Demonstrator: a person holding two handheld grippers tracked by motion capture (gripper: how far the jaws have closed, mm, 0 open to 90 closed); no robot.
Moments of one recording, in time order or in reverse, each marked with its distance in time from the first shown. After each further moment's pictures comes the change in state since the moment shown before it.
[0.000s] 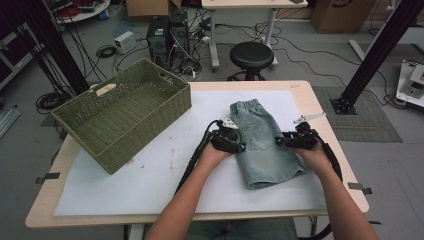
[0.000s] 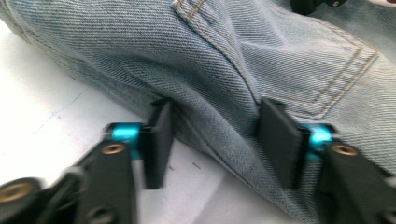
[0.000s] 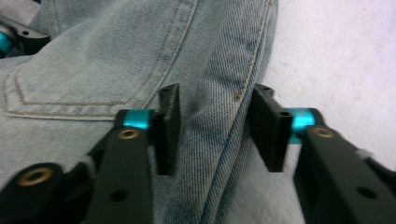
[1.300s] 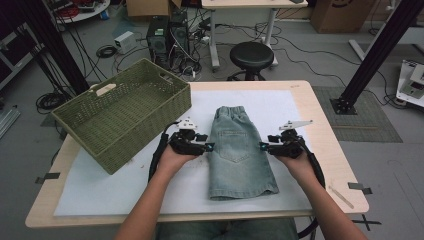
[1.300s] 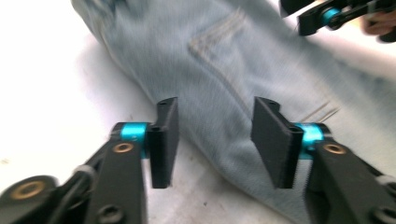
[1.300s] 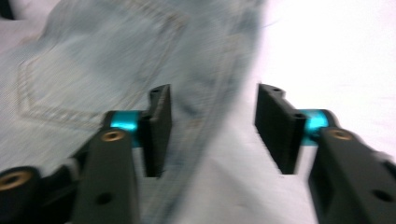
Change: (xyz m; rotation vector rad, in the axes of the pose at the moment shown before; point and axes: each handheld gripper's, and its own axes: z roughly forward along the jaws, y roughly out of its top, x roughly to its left) left arm 0.030 -0.040 -0.115 -0.141 -0.009 -0.016; right arm 0.075 0.010 -0.004 -0.080 -0.045 0.007
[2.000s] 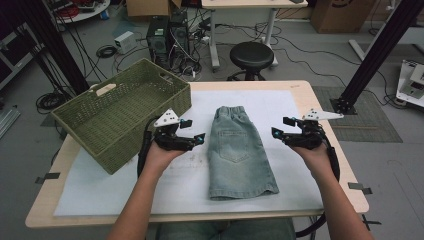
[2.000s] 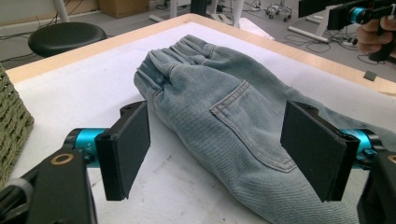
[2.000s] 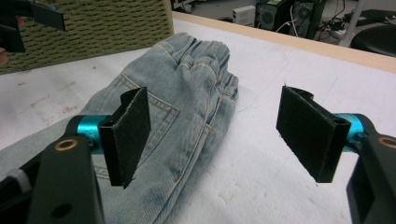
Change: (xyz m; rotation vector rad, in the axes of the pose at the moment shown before) left arm 0.004 0.011 -0.041 -0.172 0.060 0.026; right arm -0.016 0.019 -0.049 -0.251 0.050 -0.043
